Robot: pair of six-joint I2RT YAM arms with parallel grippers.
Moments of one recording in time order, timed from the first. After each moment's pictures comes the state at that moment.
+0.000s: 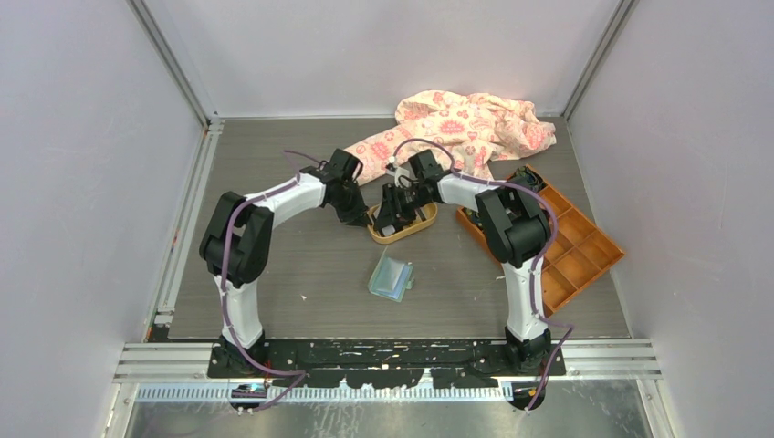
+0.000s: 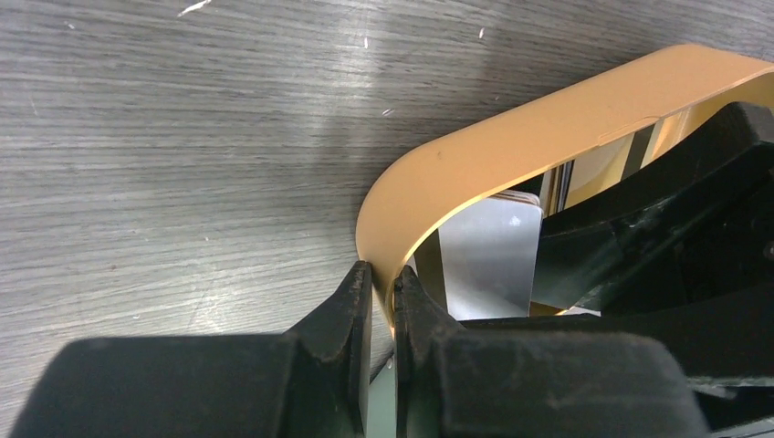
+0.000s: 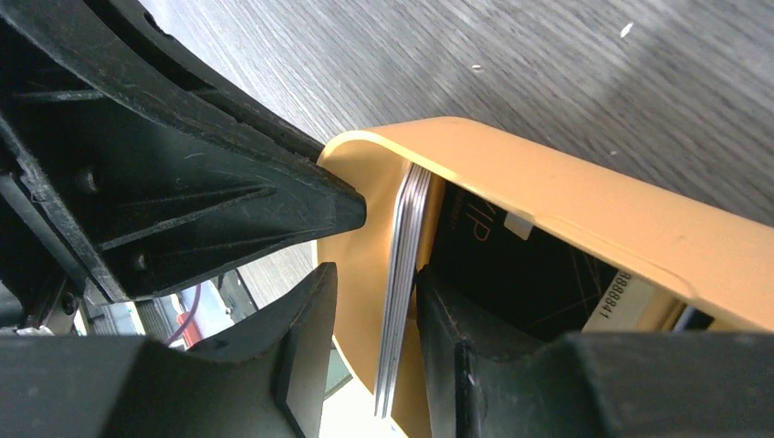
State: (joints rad) left arm -0.50 1.94 1.36 -0.52 0.18 -0.83; right arm 0.46 2.12 1.40 -0.30 -0.82 0.34
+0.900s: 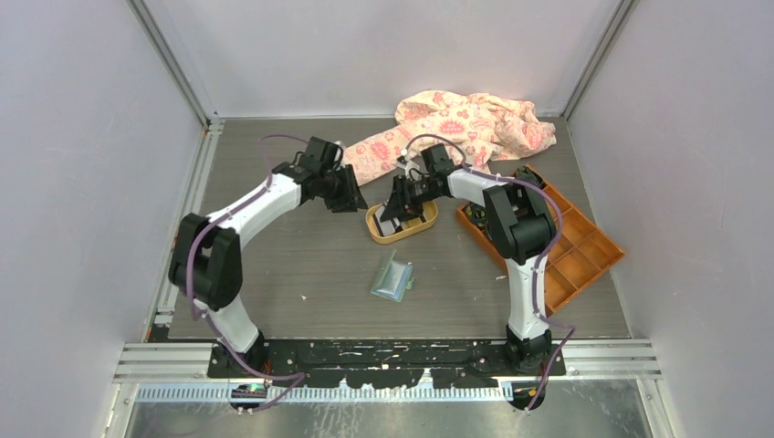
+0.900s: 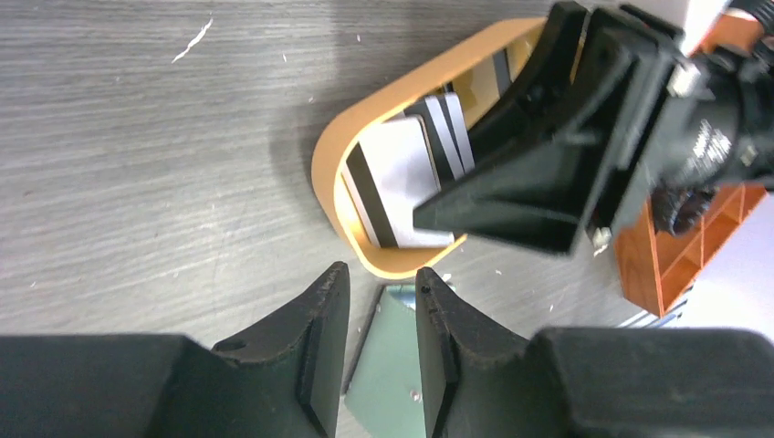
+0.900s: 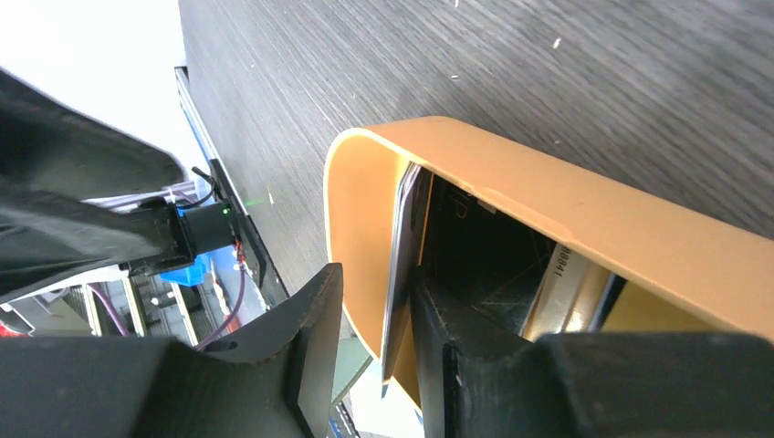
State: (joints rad) left arm -0.45 1.77 1.34 -0.51 0.25 -0.66; right arm 0.39 2.13 1.42 -0.30 -0.91 0.38
